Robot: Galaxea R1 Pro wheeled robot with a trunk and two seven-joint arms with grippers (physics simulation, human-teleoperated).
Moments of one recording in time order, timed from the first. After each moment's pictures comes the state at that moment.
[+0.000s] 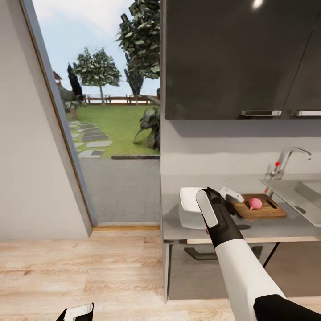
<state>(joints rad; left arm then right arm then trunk) -0.42 0.09 0.20 0.08 -0.07 -0.73 0.06 -0.85 0.17 0.04 -1.03 -0.55 0.50 -1.19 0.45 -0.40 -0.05</state>
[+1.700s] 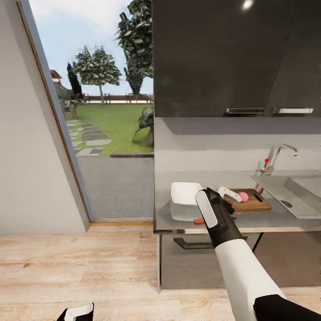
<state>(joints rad) -0.42 0.09 0.20 0.08 -0.07 -0.73 0.06 -0.85 0.17 0.05 -1.03 -0.55 0.50 -1.15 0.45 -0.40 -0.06</state>
